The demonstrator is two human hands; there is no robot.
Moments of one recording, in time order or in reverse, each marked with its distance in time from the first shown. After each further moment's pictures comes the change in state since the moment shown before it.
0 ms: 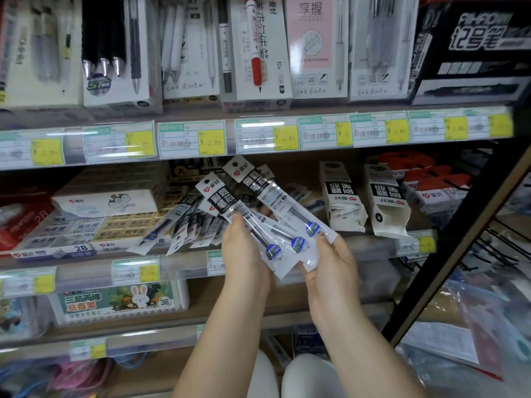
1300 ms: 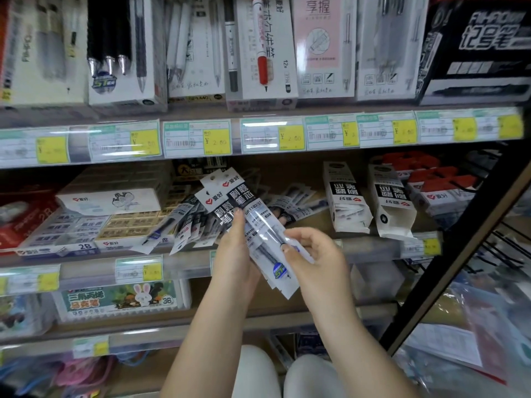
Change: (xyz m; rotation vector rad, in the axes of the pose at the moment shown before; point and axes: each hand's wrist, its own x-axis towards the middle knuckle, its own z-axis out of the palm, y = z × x) left_hand 0.005 0.010 -0.026 0.067 -0.365 -0.020; right_hand -0.011 0.002 0.005 -0.660 -0.192 -0.302
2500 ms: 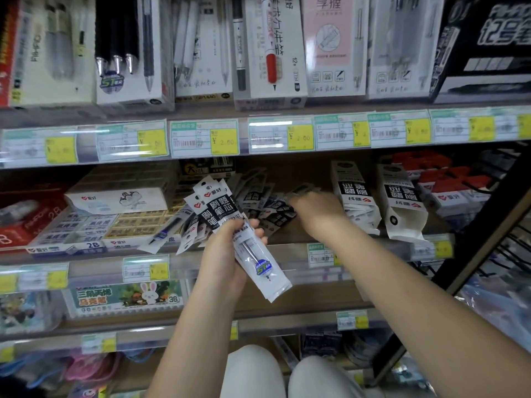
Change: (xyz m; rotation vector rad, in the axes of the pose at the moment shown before) left_hand 0.008 0.016 -0.018 -0.088 0.073 -0.006; right_hand 0.136 0.016 0.003 -1.446 -0.370 -0.530
